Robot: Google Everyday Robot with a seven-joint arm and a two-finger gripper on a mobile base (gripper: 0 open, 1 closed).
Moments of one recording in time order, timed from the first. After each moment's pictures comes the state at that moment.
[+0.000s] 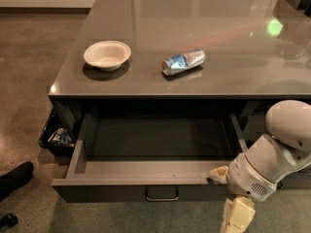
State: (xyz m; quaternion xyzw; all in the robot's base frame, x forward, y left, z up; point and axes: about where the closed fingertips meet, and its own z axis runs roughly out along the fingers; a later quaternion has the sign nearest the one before) arm 0.301 -0.149 0.705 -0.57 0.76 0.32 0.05
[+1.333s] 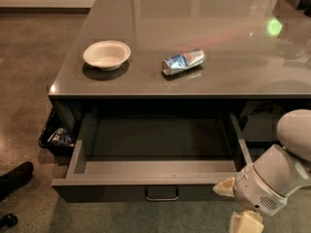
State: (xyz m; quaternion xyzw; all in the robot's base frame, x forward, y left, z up) arm 0.276 -0.152 0.712 -0.56 0.76 0.32 0.05
